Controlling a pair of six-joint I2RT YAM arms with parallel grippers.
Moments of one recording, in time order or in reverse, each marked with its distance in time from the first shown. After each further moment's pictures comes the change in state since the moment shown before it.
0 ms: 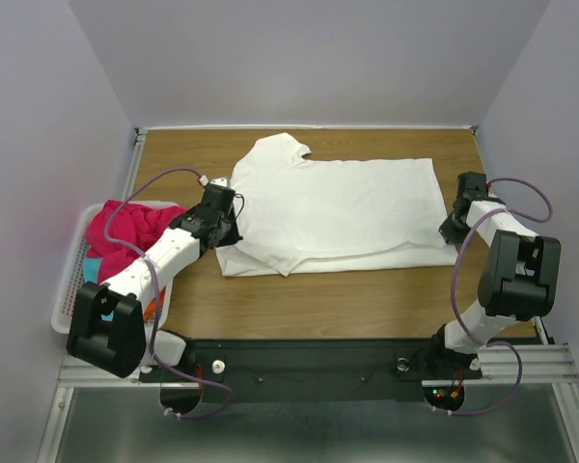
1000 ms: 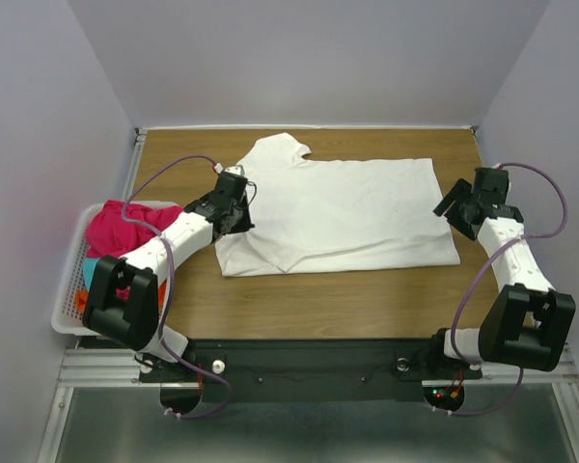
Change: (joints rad) left arm -0.024 0.153 0.103 0.079 0.016 0.008; right arm 0.000 -0.291 -0.017 0.043 -0.185 -0.077
